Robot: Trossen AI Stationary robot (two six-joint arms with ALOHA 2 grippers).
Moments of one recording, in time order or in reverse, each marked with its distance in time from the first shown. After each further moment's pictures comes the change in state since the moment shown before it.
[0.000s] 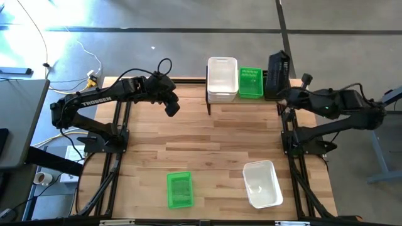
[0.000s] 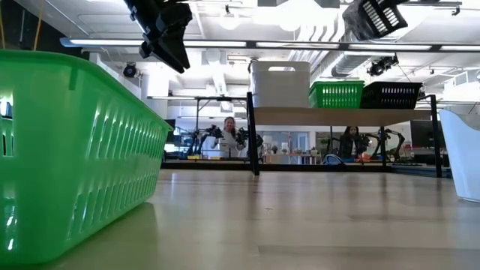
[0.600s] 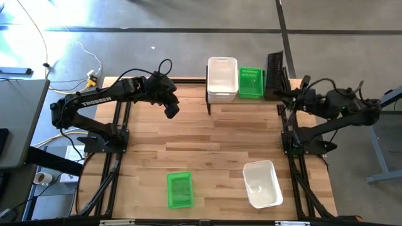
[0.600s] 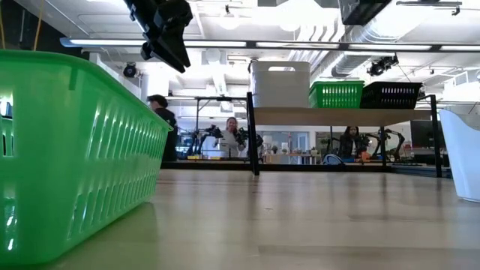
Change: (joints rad) left arm 0.000 0.000 0.000 -0.008 0.078 0.002; right arm 0.133 -0.120 -0.139 0.449 -0.065 0.092
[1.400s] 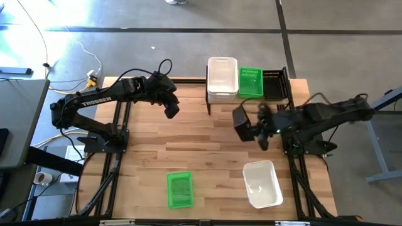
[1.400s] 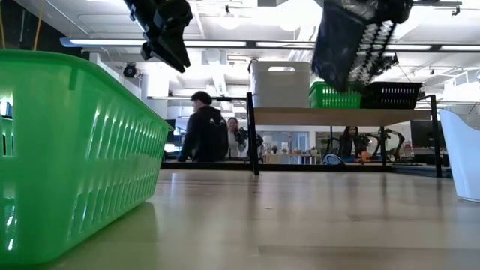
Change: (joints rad) left arm 0.000 0.000 0.000 0.000 0.004 -0.001; right arm 0.028 0.377 -0.002 -0.109 -0.432 0.832
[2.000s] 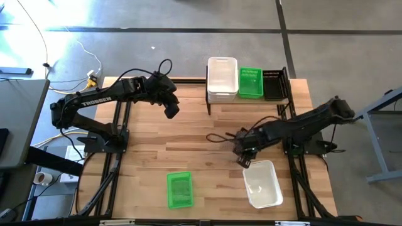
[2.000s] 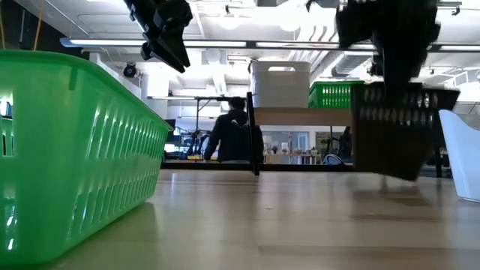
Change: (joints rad) left arm 0.000 0.000 0.000 -0.002 0.000 0.001; right arm 0.019 0.474 0.000 -0.146 -0.235 0.115
